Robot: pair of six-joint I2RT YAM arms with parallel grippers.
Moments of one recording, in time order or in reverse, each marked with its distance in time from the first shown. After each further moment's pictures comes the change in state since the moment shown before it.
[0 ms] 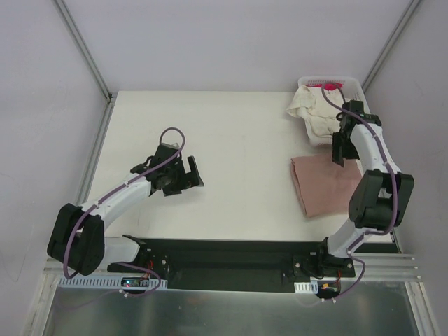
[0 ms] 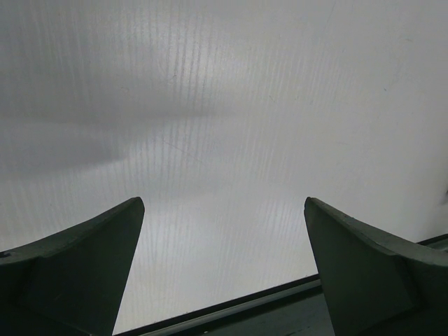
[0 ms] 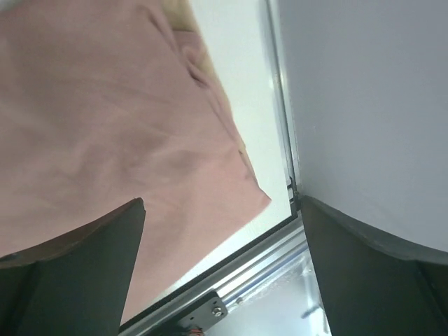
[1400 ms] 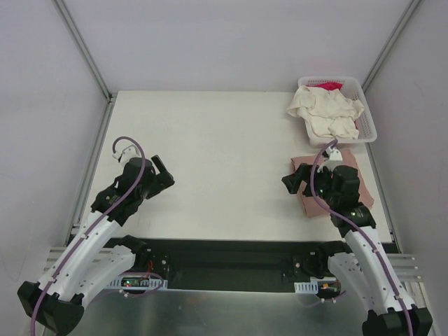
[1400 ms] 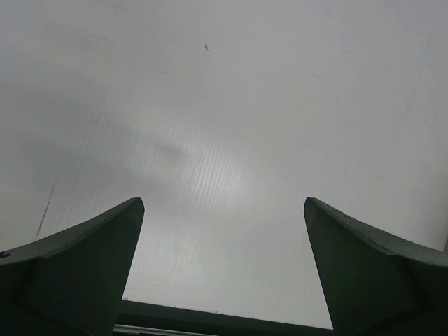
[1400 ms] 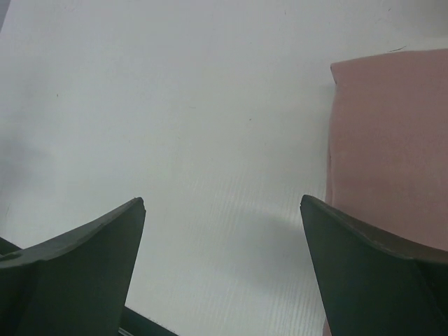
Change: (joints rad) left arm 0.000 -0.536 -0.006 -0.319 -0.442 -0.103; right arm 0.285 -1.060 -0.906 0.694 -0.813 0.356
